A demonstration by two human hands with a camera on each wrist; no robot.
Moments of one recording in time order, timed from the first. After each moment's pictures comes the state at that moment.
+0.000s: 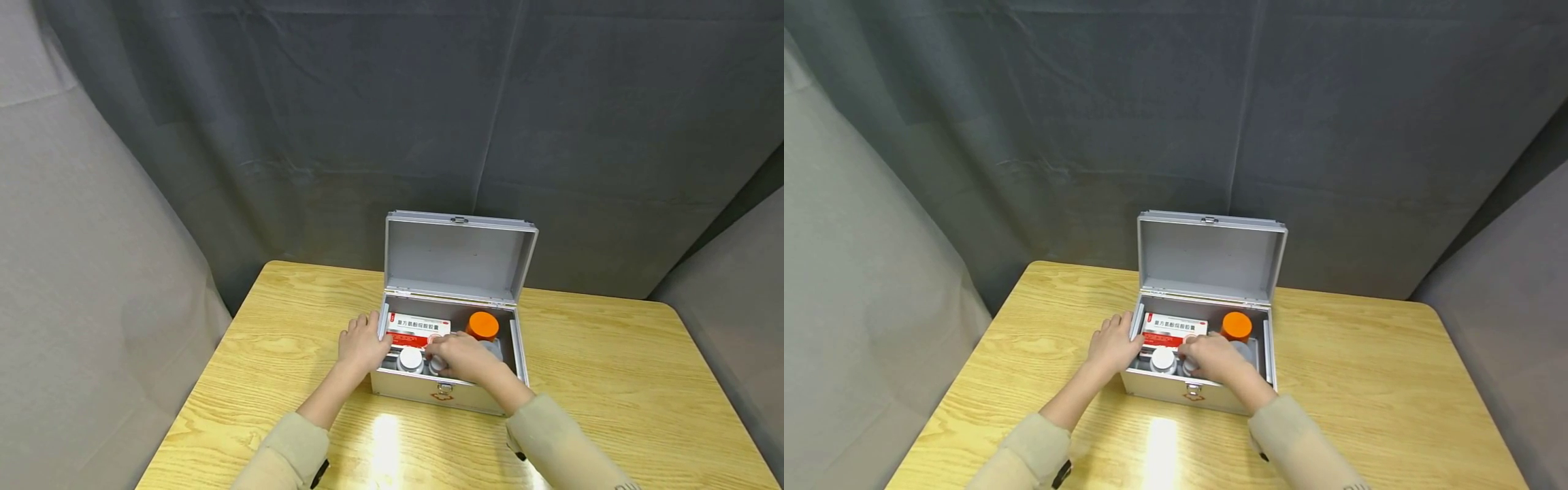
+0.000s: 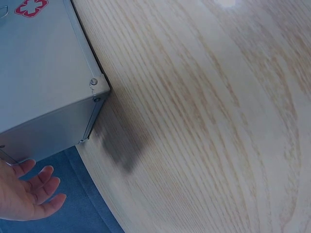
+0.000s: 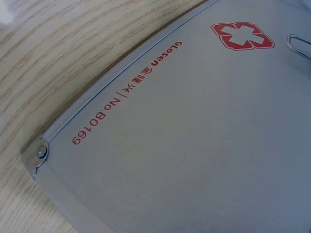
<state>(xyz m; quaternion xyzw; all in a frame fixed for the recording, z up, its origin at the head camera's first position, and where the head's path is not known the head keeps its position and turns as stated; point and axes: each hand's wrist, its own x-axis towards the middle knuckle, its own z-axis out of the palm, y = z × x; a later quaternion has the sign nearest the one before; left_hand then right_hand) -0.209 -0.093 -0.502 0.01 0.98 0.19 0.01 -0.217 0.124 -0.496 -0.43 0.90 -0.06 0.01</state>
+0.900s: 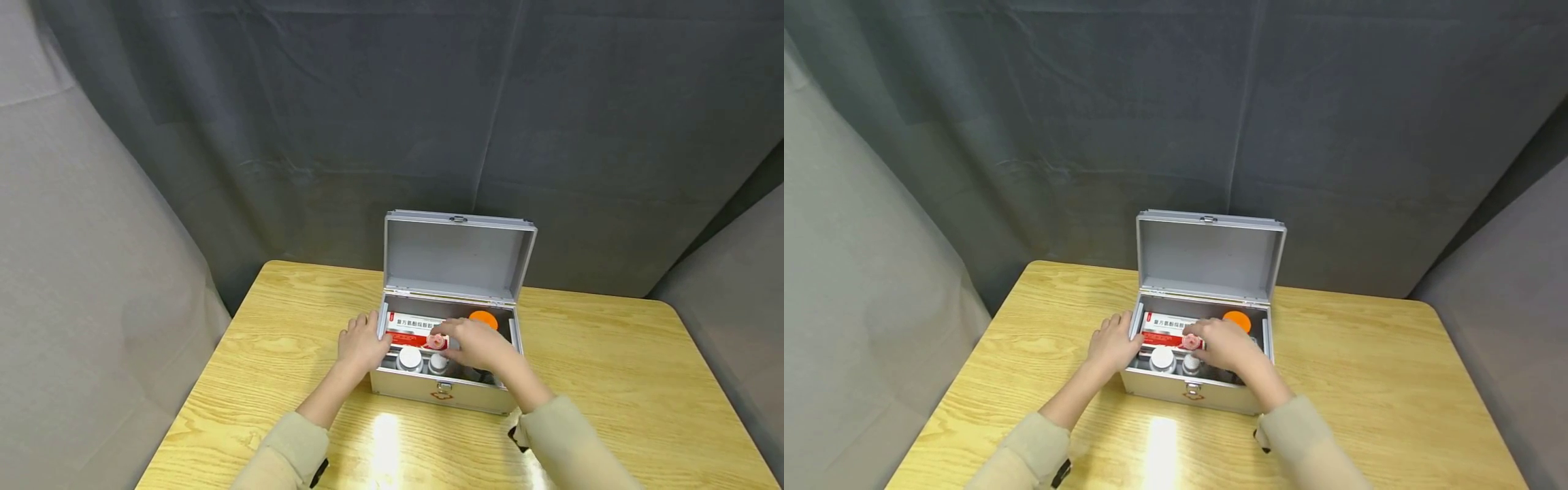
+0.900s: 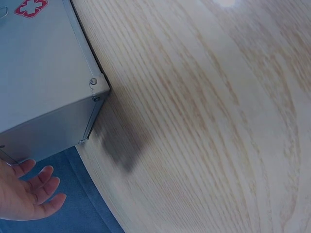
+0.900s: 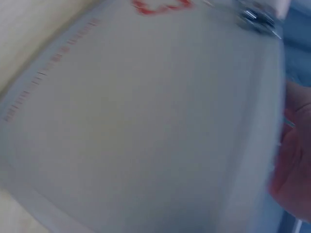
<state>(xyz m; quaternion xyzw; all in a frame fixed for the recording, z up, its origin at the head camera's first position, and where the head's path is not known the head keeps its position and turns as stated) -0.209 -0.093 -0.502 0.01 0.98 0.19 0.01 -0.215 0.136 -0.454 -0.39 0.91 -0.13 0.00</state>
